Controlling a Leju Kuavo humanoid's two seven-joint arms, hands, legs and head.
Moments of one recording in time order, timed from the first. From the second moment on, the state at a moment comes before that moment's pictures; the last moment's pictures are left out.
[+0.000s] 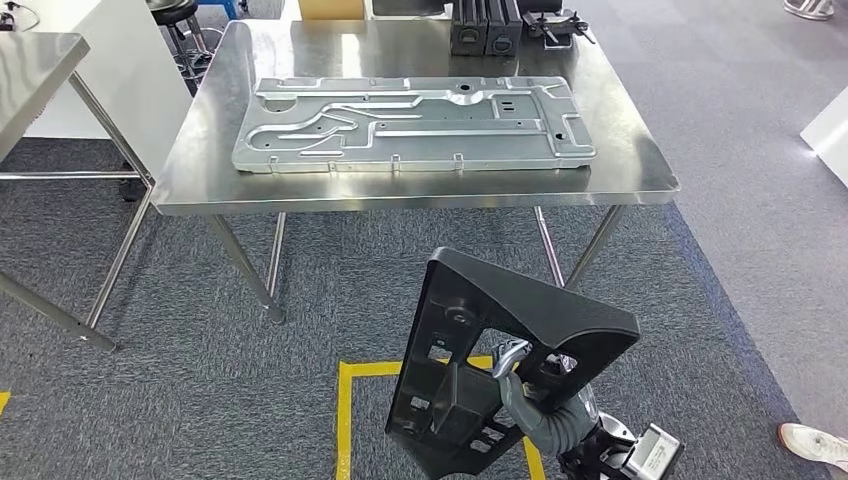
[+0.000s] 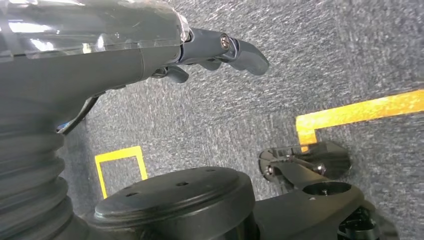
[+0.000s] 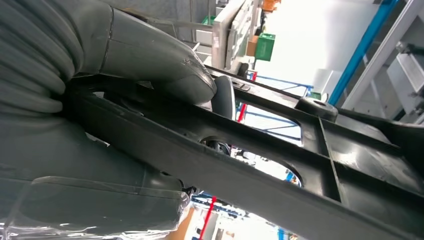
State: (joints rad) left arm -0.09 -0.21 1.05 -0.20 -1.34 0.24 -0.03; right arm 0.15 -0.08 0.18 -1.89 0.07 0.31 -0.63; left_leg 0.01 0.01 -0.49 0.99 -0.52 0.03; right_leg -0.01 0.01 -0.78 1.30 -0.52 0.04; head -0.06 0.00
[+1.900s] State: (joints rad) left arm -0.09 -0.21 1.05 -0.20 -1.33 0.25 -0.04; right arm 0.16 -0.09 0.18 -1.90 0.09 0.30 -0.62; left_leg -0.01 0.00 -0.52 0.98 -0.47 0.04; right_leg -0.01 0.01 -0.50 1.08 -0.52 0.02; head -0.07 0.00
